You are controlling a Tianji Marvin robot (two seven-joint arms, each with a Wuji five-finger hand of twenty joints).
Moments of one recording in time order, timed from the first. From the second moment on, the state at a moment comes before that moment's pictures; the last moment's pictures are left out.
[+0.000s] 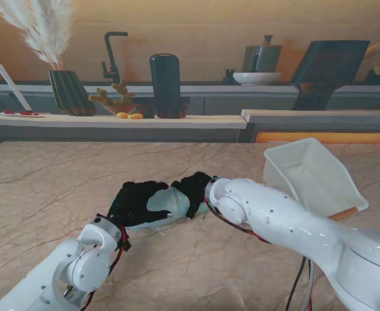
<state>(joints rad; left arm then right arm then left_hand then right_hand) 1.60 -1.09 -1.13 -1.71 0.84 0.00 0.09 -0.69 -1.27 0.16 -0.84 -0.65 -0.12 -0.03 0.64 -0.39 0.29 -0.10 0.44 0.11 0.27 0.38 0.54 0.19 0.20 0.34 0.46 0.26 0.27 0.43 0.10 0.30 0.61 0.42 0.39 -0.86 0.73 0.01 0.22 0.10 0.56 0.63 0.55 0.24 0.80 0.45 0.71 0.11 0.71 0.60 0.37 0.23 0.98 0.72</state>
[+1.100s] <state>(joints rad) 1.50 -1.05 -0.94 -1.69 1.08 0.01 -0.03 -0.74 -1.14 0.28 -1.09 -0.35 -0.09 0.44 0.63 -0.39 0.29 -0.10 0.45 0.11 0.26 0.37 0.47 0.19 0.17 0.33 0.41 0.26 0.22 0.40 0.08 0.30 0.49 0.41 0.39 -0.98 0.65 0.04 0.56 0.11 0.88 0.84 0.91 0.23 0.89 0.56 0.88 0.20 0.82 0.67 0.50 0.23 1.33 0.68</state>
